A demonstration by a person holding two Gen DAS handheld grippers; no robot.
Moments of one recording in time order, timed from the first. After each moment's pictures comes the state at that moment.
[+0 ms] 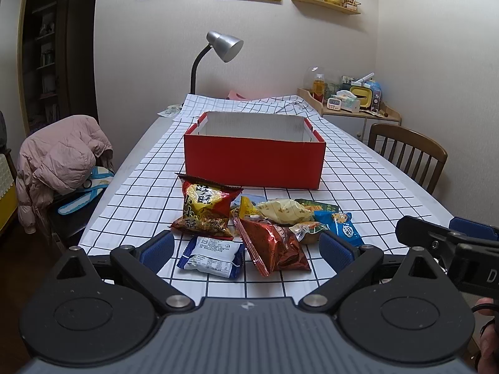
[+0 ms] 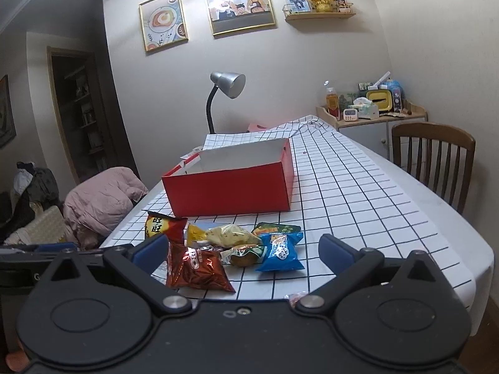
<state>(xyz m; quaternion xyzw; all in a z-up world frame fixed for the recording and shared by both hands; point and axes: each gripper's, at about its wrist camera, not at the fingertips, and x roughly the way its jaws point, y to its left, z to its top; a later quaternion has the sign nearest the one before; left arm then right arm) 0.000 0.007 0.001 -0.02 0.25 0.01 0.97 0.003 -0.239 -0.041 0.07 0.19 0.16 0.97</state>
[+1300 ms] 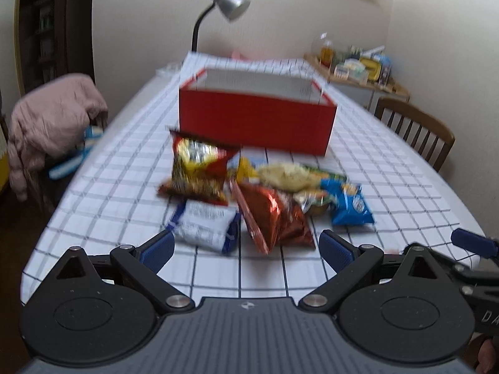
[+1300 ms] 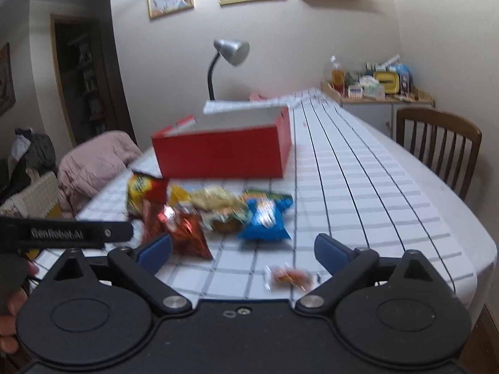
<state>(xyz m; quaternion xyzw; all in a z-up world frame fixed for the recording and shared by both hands) 0.040 0.008 -0.032 -0.05 0.33 0.01 0.94 0.025 -0.248 -0.075 0.02 0.24 0.16 0.96</state>
